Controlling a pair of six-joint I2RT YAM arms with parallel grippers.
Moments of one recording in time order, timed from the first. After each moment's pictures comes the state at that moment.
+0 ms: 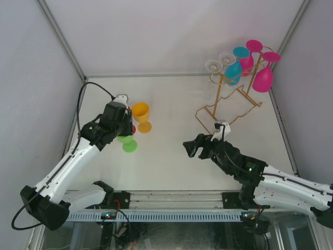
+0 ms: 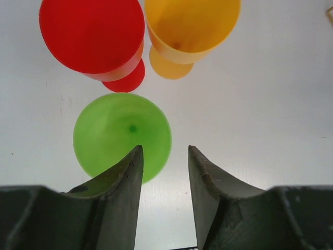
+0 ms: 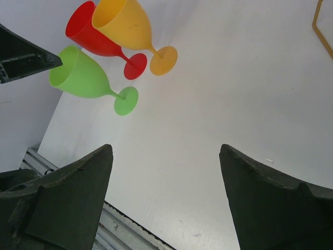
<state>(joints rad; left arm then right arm) -0.50 1.08 1.06 -0.78 -0.27 -0.38 1.08 0.74 0.58 -0.19 0.49 0.74</state>
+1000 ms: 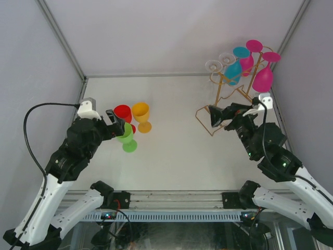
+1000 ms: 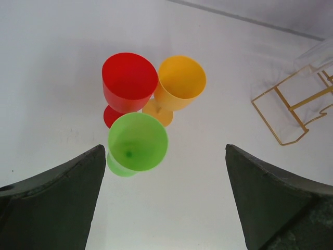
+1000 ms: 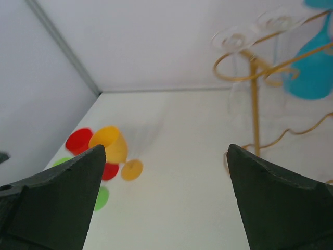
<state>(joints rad) -0.50 0.70 1.06 -0.74 -0.35 -0.47 0.86 0.67 0.95 -0.26 0.51 0.31</state>
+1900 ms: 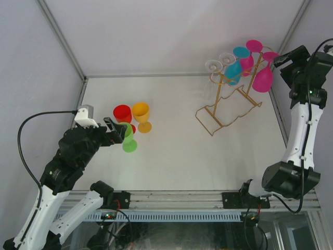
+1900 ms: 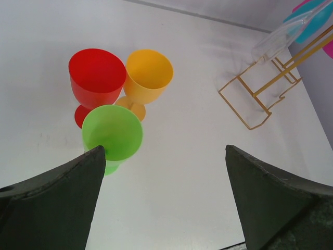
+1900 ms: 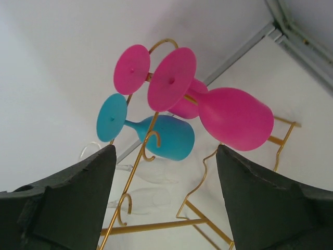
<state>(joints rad) -0.50 0.57 1.01 -0.72 -0.22 -0.47 -0.38 1.37 1.62 -0.52 -0.20 0.68</state>
